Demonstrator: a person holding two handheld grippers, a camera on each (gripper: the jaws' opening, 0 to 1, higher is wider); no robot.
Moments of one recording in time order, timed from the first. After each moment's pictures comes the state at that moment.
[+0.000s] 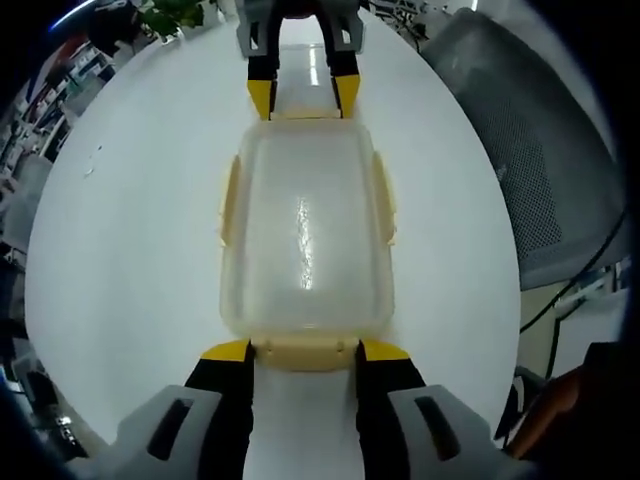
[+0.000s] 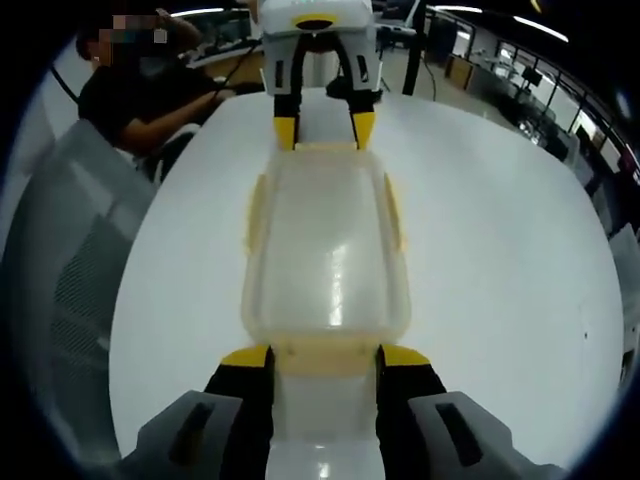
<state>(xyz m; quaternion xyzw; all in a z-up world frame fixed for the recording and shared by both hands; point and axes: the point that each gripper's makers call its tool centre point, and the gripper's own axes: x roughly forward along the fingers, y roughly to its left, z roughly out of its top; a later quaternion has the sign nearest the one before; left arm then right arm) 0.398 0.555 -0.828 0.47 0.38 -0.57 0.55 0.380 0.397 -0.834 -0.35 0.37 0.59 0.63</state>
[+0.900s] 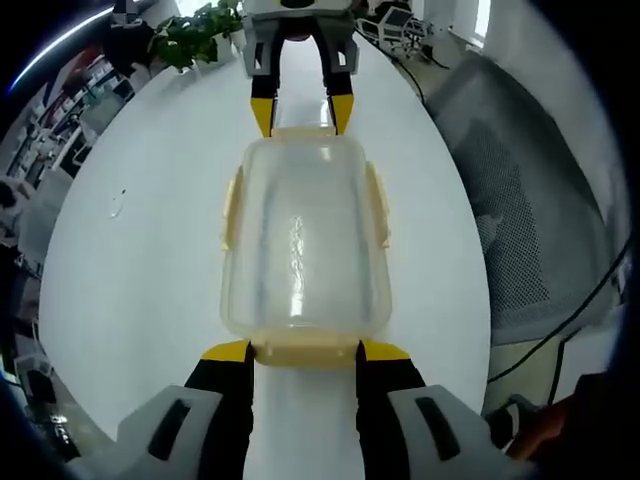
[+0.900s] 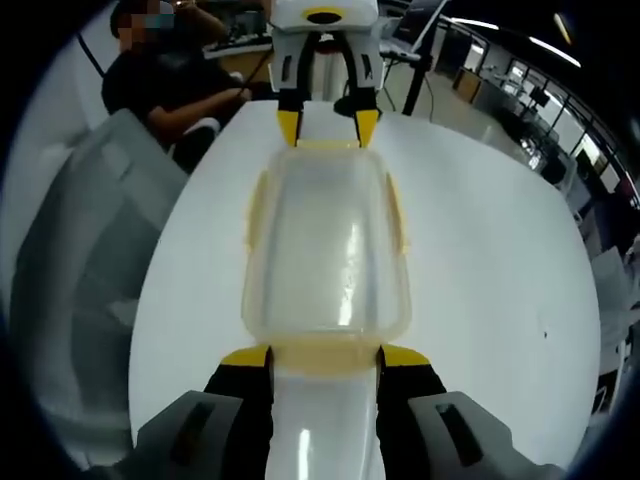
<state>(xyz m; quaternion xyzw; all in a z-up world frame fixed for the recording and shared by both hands) 0.391 0.502 -0.770 0.44 0.35 -0.58 0.59 0.379 0.345 -0.776 -0.38 0.34 0.59 0.62</state>
